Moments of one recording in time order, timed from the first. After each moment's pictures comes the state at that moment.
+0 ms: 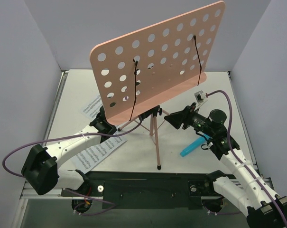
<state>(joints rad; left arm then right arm) -0.74 1.33 0.92 0.53 0.41 -0.06 0.36 0.81 0.62 0.12 -0.52 0.57</state>
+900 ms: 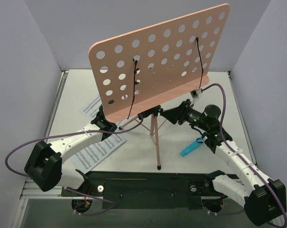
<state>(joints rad) -0.70 1.38 0.92 0.64 0.56 -0.10 0.36 0.97 0.62 0.32 -0.59 0.64</state>
